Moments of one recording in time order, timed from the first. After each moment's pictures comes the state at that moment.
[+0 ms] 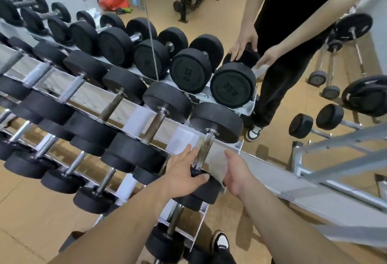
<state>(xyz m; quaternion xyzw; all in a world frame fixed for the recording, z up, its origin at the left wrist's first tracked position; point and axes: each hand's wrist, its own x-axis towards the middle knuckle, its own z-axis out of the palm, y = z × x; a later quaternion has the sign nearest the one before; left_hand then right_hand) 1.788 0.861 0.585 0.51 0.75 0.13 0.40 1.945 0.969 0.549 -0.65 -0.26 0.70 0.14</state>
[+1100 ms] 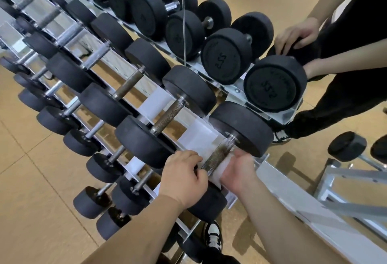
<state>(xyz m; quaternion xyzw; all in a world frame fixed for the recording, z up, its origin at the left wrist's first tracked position) 1.805 0.876 0.557 0.40 0.87 0.21 0.20 1.895 1.022 0.530 -0.55 -0.12 0.81 0.14</state>
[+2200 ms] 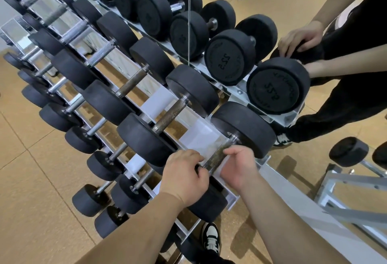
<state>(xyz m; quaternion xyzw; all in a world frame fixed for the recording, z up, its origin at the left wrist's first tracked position) 1.805 0.876 0.556 0.40 0.87 0.22 0.20 1.899 1.025 0.541 -0.45 -0.24 0.86 0.09</state>
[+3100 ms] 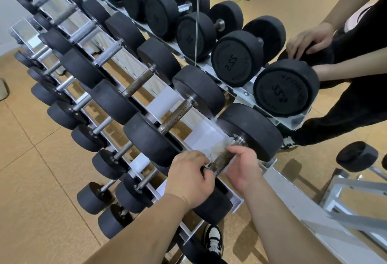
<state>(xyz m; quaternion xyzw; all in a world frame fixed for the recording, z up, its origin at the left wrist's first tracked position) 1.805 0.876 0.557 0.39 0.87 0.23 0.19 1.888 1.022 0.548 -0.46 -0.25 0.85 0.09</state>
